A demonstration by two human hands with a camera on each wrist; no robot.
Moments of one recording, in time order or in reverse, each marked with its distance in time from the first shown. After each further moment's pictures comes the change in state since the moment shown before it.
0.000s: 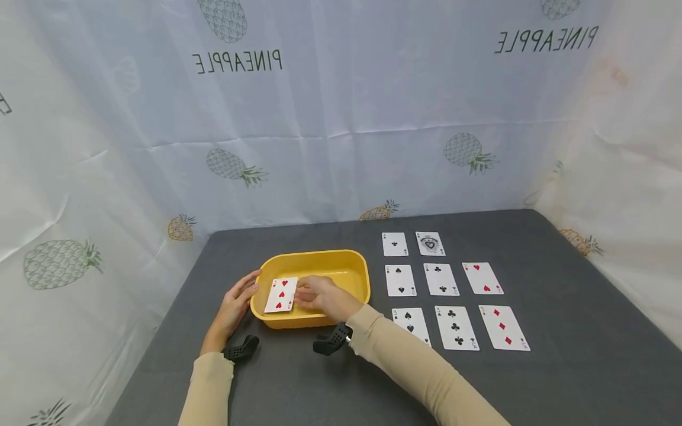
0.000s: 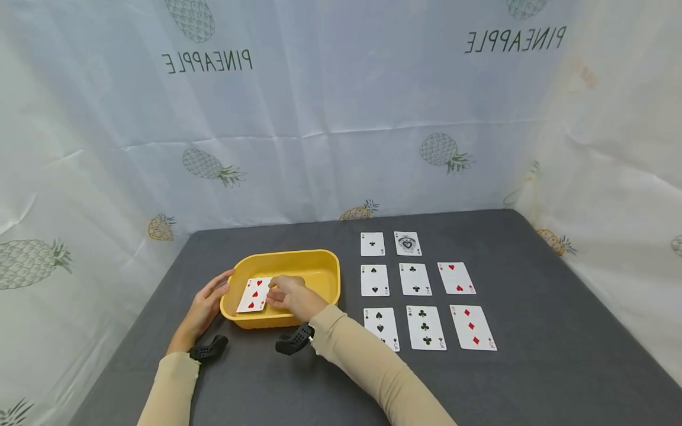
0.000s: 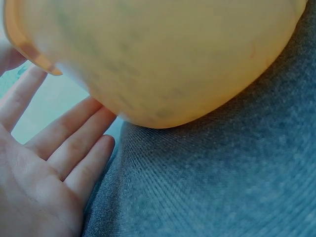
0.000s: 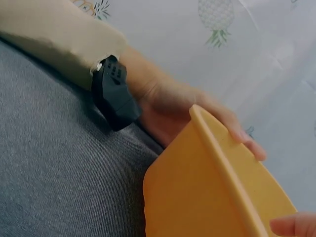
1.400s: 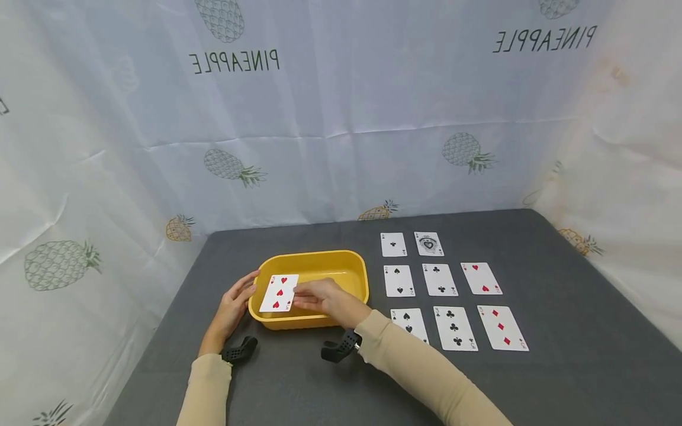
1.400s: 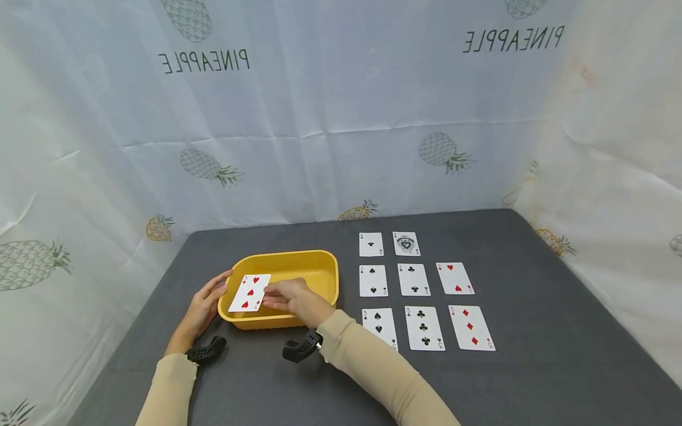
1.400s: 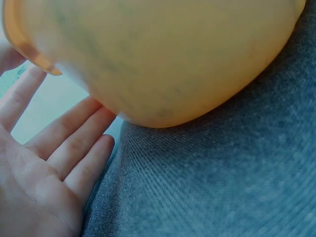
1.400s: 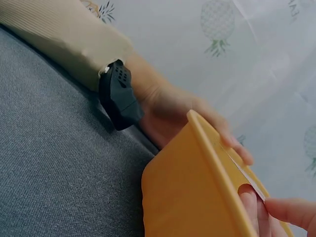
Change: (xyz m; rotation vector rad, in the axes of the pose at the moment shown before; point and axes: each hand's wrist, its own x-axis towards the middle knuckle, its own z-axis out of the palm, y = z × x) left_hand 0.000 0.000 0.001 0.011 -0.007 0.024; right_hand -0.010 -0.001 -0.016 -0.138 -0.082 -0.064
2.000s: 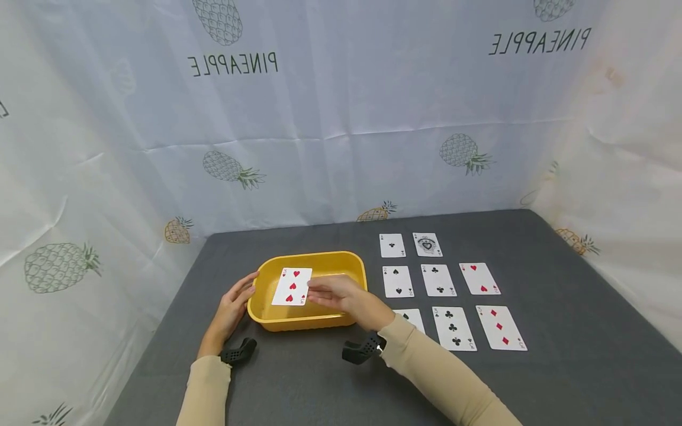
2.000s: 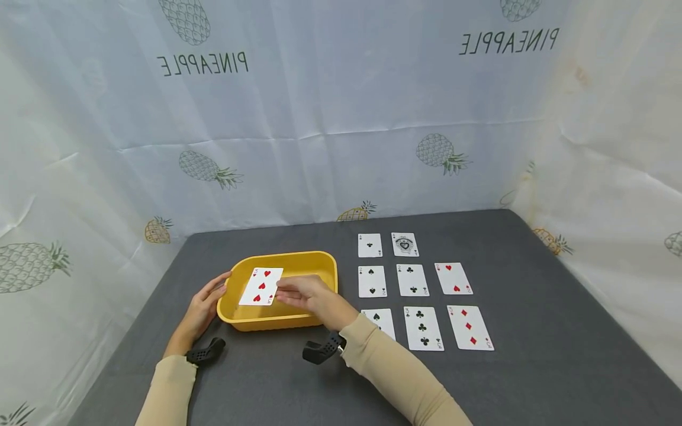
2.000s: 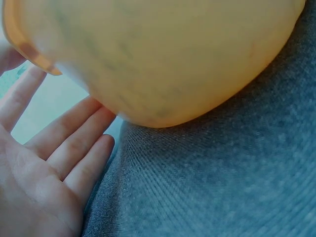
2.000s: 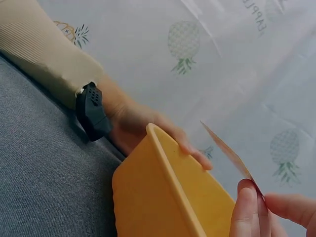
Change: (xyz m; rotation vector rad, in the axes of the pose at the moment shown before) left_hand -0.002 0.002 -0.001 -0.003 -0.014 0.014; right_hand -0.017 -0.012 -0.027 0.066 -0.041 -0.049
